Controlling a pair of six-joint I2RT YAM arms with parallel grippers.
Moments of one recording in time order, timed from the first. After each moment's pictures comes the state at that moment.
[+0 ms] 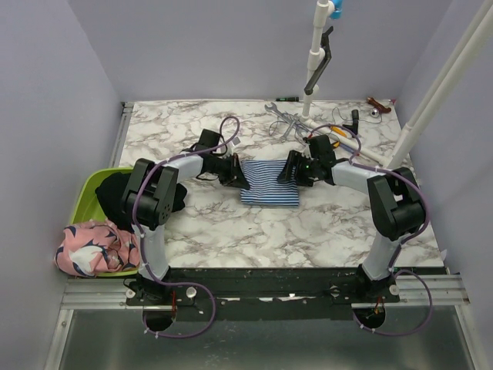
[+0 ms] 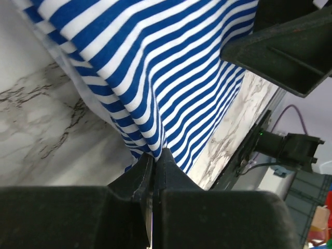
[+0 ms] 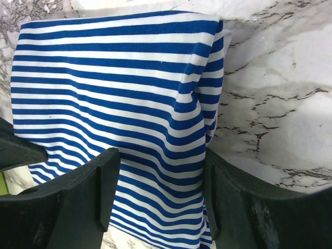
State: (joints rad) left arm -0.34 1.97 1.24 -0.26 0.79 -0.45; right arm 0.35 1.82 1.03 -0.07 -0.31 0.53
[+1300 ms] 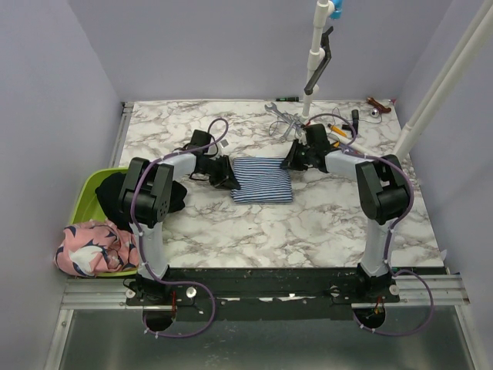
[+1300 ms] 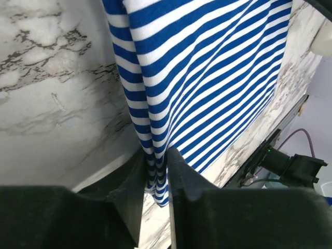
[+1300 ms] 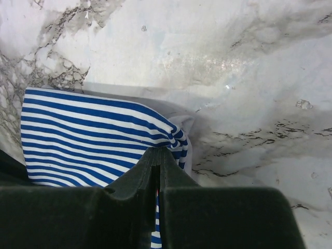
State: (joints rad) left arm -0.26 1.98 1.22 -0.32 0.72 -0.47; right arm 0.31 2.01 1.23 0.00 -0.29 0.54
